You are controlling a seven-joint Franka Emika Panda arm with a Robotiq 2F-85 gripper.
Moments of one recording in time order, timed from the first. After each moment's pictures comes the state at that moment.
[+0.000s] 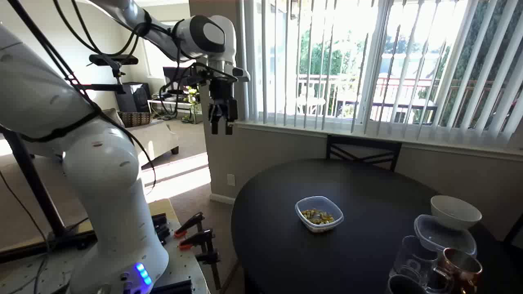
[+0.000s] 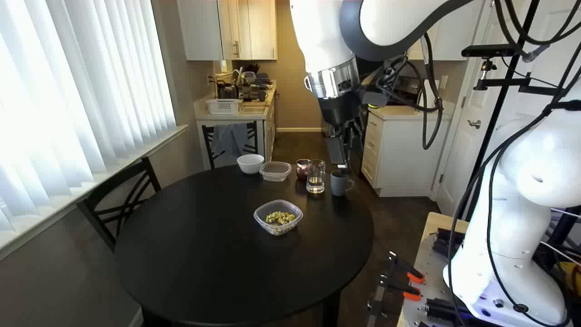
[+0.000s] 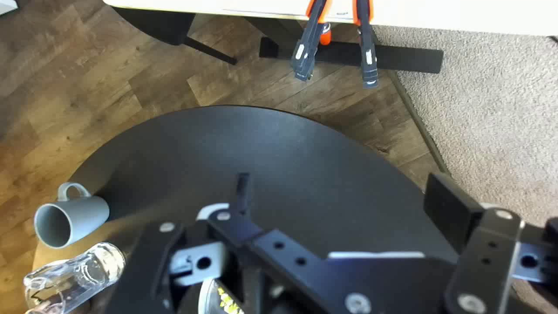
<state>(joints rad) 0.09 -0.52 0.32 -2.50 -0.04 1.73 0.28</state>
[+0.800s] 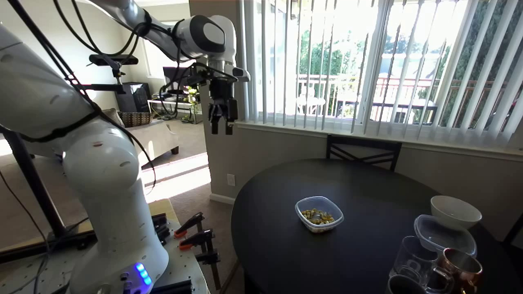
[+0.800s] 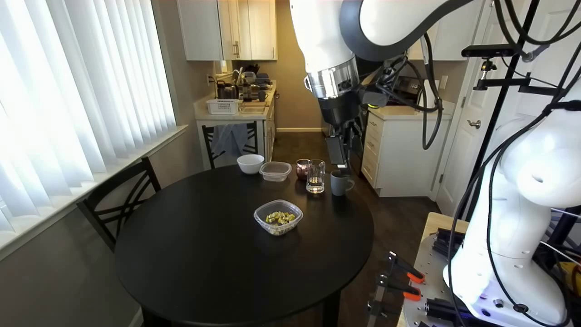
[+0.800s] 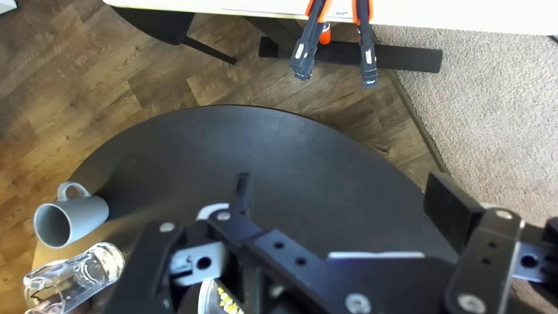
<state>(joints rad) 0.09 -0.52 0.32 -2.50 -0.04 1.73 0.28</state>
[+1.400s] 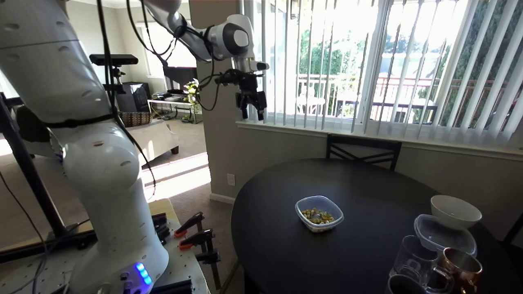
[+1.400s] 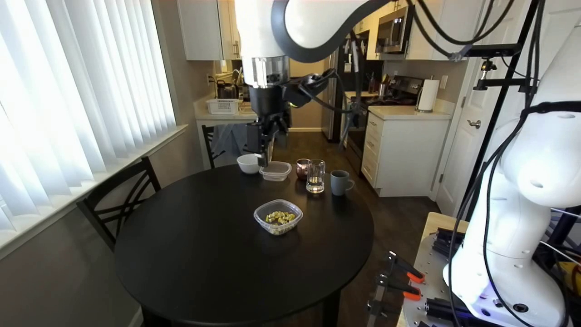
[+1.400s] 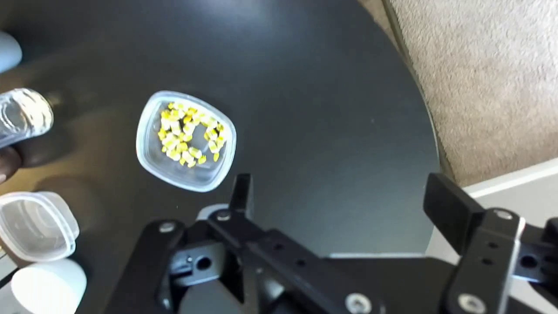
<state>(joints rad) 0.10 -0.17 0.32 -2.22 -0.12 2.06 0.32</state>
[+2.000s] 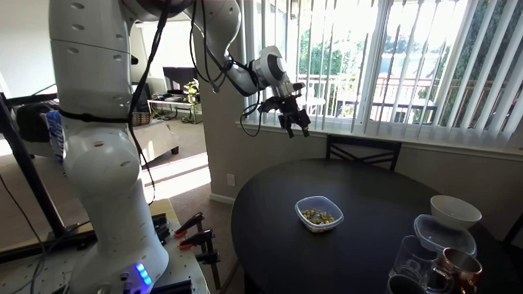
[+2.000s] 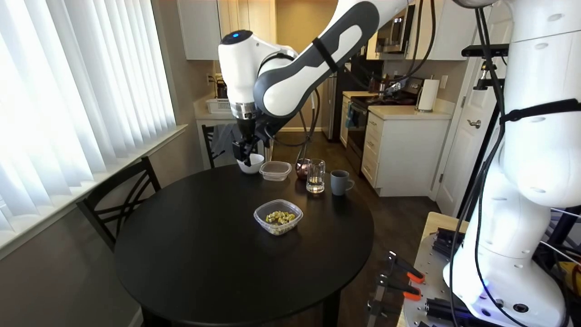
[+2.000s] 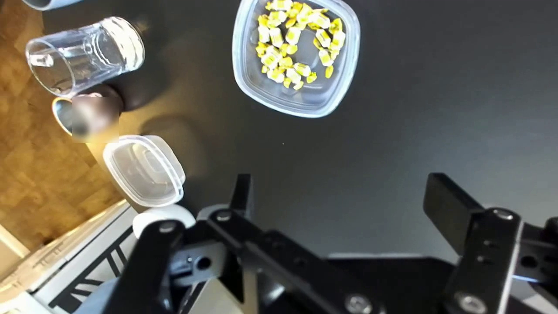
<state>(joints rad) 0.10 0.19 0.14 -2.02 -0.57 2.27 0.60</state>
